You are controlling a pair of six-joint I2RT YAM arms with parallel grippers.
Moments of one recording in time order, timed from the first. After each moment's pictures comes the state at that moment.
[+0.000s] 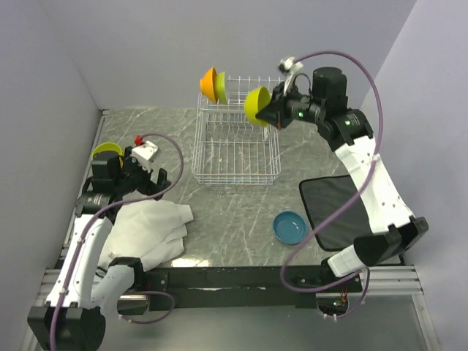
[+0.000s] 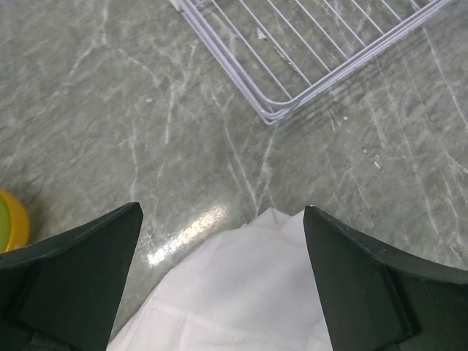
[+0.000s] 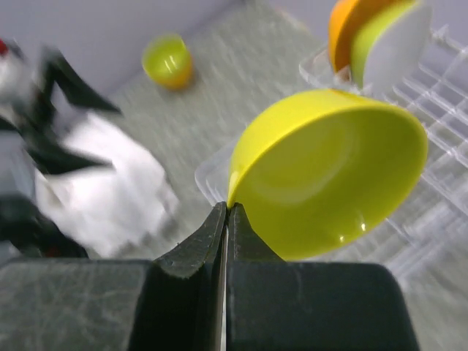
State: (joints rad) left arm -0.02 0.85 0.83 -0.50 0.48 0.34; right arm 0.38 1.47 1.81 -0.72 -0.54 -0.04
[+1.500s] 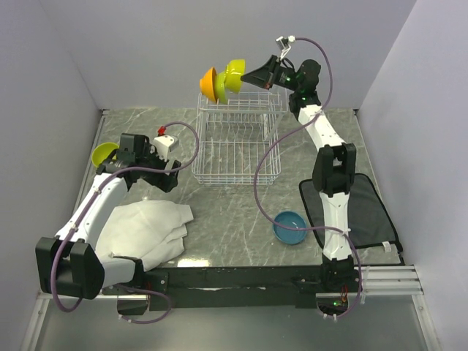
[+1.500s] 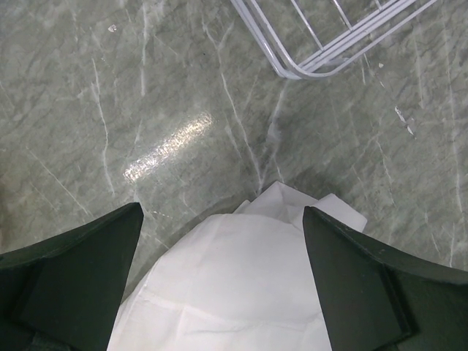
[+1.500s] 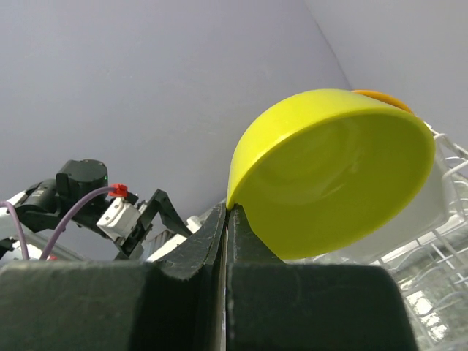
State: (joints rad) left arm -0.15 1.24 1.02 -0.63 0.32 0.34; right arm 0.18 2.37 2.23 0.58 -1.09 1.04
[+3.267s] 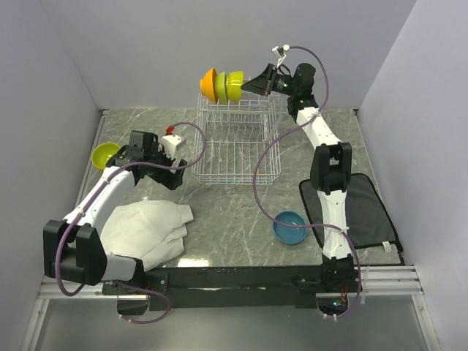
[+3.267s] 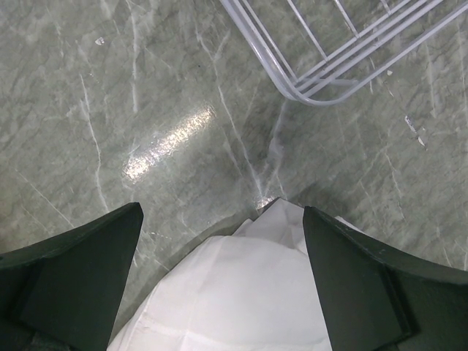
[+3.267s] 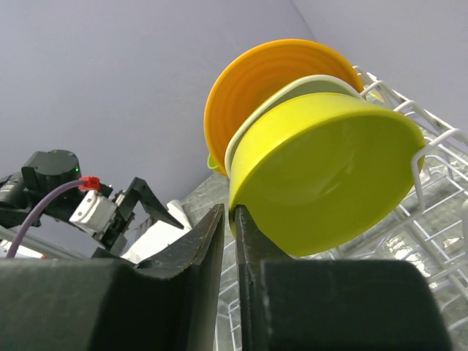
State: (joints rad) left arm -0.19 1.34 1.04 -0.58 0.29 0.34; right arm 0.16 2.45 2.27 0.45 -1.11 0.93
